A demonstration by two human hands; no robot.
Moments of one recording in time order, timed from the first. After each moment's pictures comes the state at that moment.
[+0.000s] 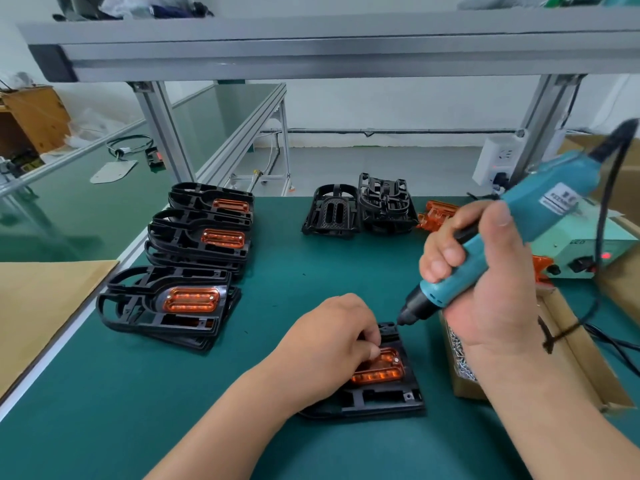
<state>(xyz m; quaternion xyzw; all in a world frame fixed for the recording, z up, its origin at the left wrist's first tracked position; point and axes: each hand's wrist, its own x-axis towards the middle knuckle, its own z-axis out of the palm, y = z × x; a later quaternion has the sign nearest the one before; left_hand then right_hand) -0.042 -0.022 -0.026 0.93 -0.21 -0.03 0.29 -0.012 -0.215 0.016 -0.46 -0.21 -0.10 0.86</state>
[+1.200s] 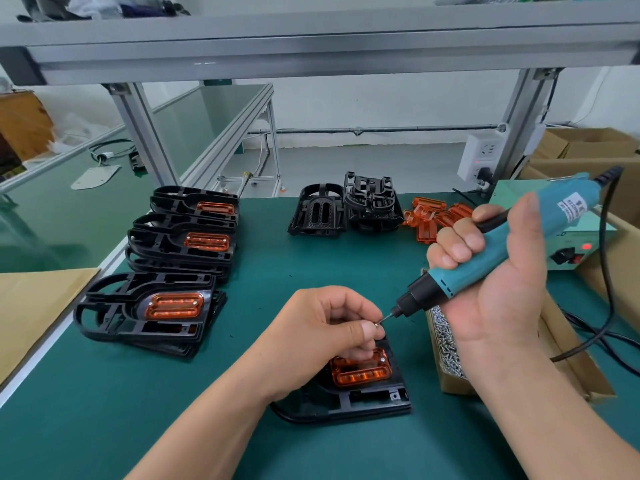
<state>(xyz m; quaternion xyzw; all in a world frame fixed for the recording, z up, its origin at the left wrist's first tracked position) -0.047 -0.022 -0.019 0.69 -0.12 -0.16 0.69 -0.015 -0.228 0.015 -0.33 -0.08 -0.13 0.93</state>
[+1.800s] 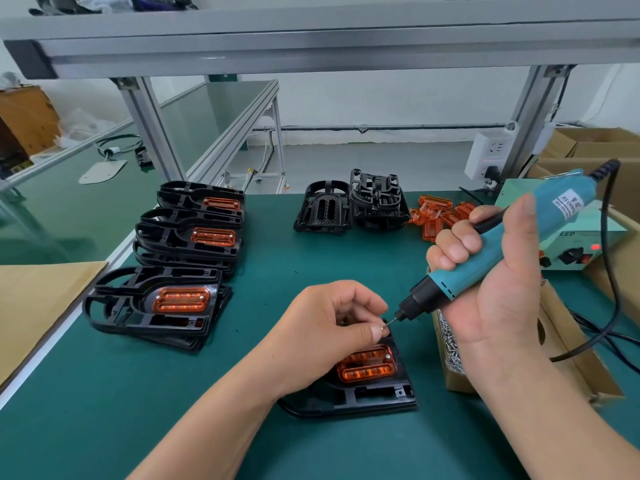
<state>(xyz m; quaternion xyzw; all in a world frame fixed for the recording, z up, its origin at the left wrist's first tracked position) -0.045 -0.019 -0.024 0.78 -0.16 -0.10 0.60 -0.014 -0.221 0.010 -0.34 -0.08 -0.12 0.93</state>
